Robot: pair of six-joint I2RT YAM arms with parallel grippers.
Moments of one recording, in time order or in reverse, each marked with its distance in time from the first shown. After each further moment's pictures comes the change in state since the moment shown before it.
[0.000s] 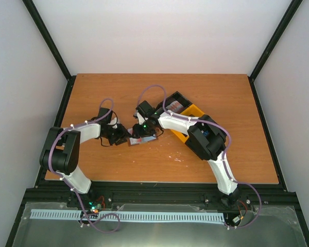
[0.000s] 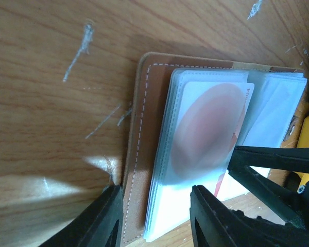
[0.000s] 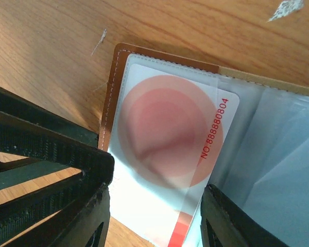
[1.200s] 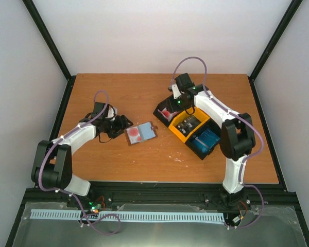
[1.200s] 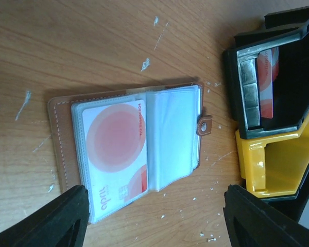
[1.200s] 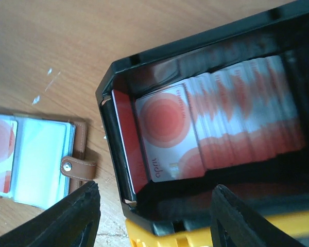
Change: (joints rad) left arm -0.005 -0.196 0.023 0.008 -0.058 -0.025; right arm -0.371 -0.288 -0.011 -0.211 0.202 -0.335
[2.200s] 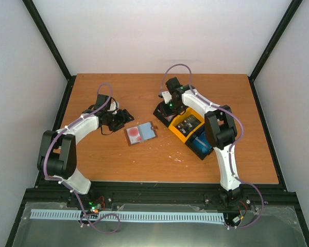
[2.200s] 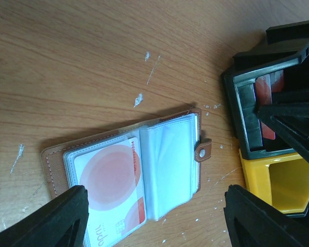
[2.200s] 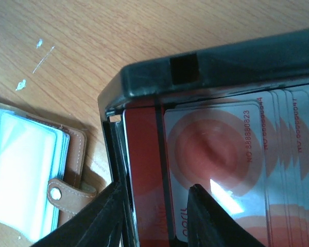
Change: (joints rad) left arm 0.000 0.140 0.170 -0.071 -0.021 0.071; right arm 0.027 0.325 0.227 -0.097 -0.152 -0.103
